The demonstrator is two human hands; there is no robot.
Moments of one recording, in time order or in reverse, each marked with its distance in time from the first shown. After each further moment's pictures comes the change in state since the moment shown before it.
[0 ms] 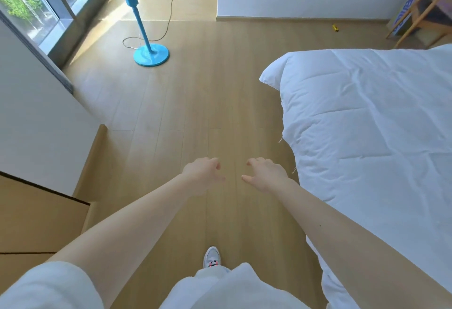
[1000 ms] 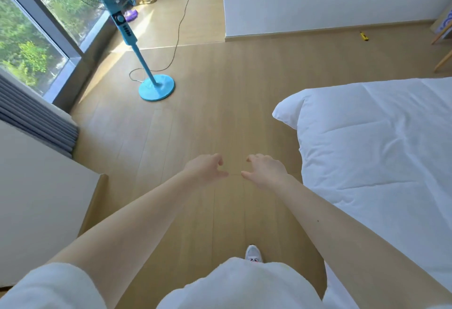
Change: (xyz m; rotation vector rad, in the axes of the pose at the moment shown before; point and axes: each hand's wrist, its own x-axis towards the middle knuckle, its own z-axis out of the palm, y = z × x) left_hand 0.326 0.035 -0.224 -0.100 0.033 -0.075; right_hand 0.331 0.097 -0.210 0.099 0.039 -0.081
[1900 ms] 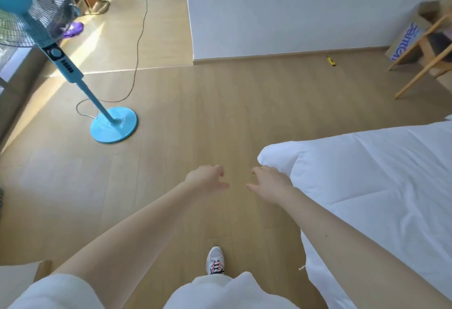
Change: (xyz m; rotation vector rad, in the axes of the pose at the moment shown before) left_hand 0.315 0.001 -0.199 0.130 -0.065 0.195; right_hand 0.292 0.035 -0.172 -0.004 -0.033 0.189
